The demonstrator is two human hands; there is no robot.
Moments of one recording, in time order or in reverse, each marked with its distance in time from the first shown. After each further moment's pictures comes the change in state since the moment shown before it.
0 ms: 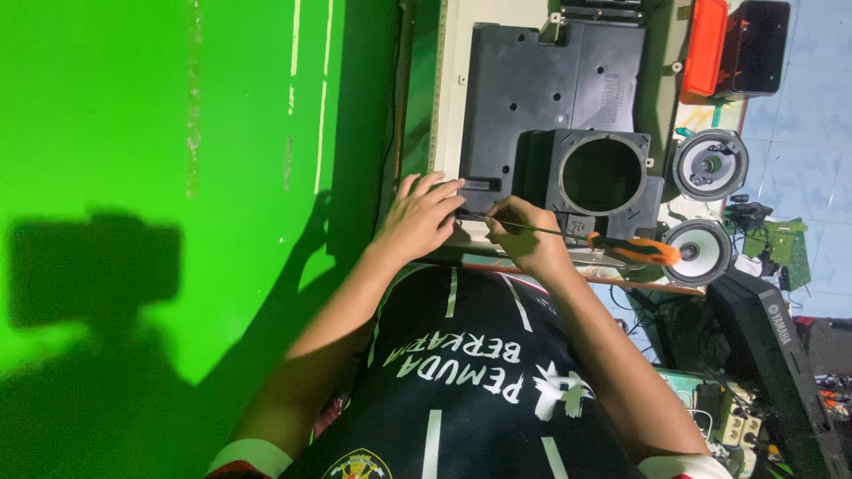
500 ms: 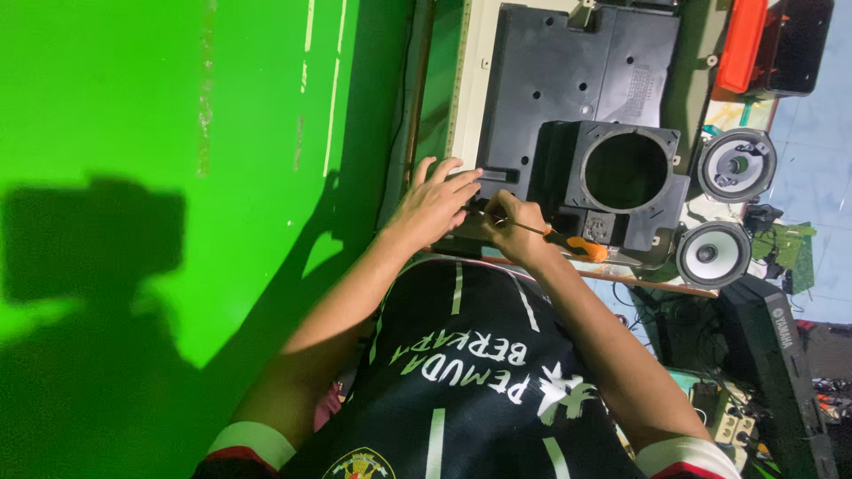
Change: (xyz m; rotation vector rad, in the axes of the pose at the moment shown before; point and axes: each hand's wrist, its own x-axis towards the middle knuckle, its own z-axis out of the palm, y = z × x) left_hand 0.002 -0.009 0.008 0.067 -0.077 -0.006; right_hand 0.032 0.058 0.044 -0.295 -0.027 -0.171
